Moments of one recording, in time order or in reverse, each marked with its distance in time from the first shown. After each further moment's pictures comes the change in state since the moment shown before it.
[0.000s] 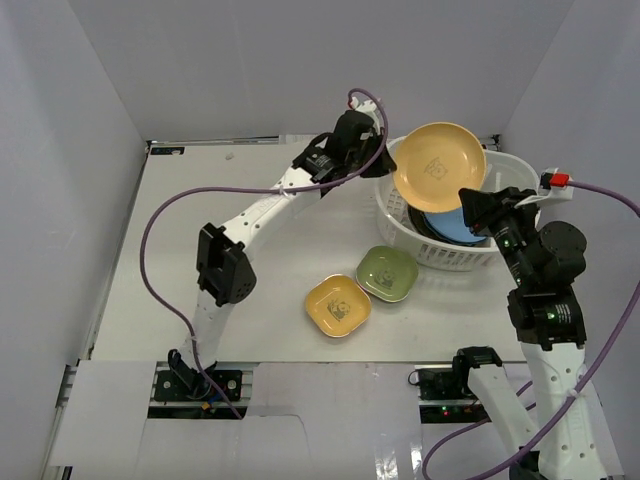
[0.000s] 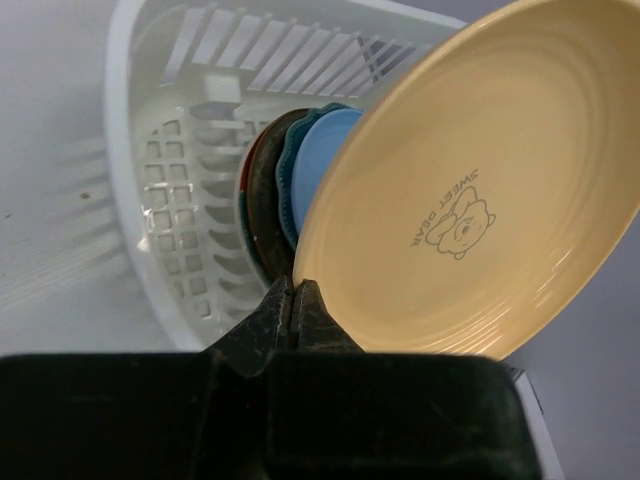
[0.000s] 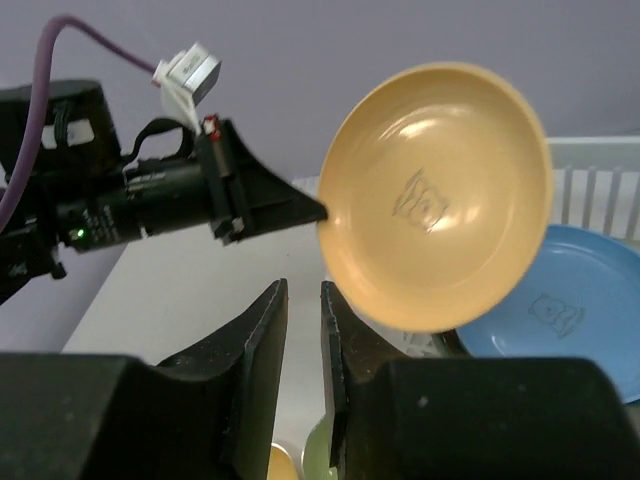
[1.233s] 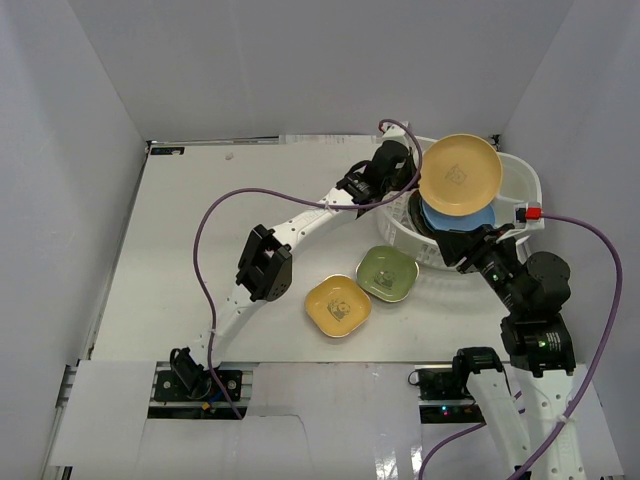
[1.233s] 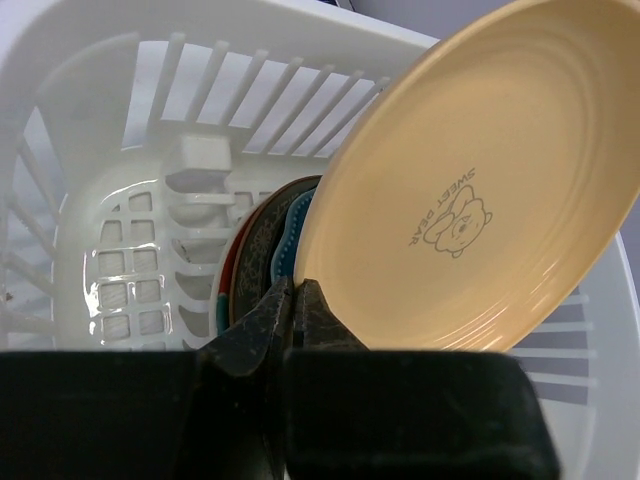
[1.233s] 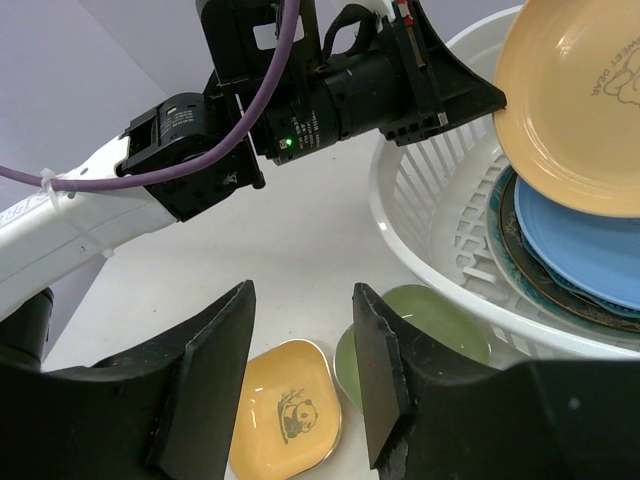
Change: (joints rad) left arm -0.098 0.385 0.256 0.243 -0.204 0.003; right arm 0.000 -0.197 -0.209 -0.105 -0.201 0.045
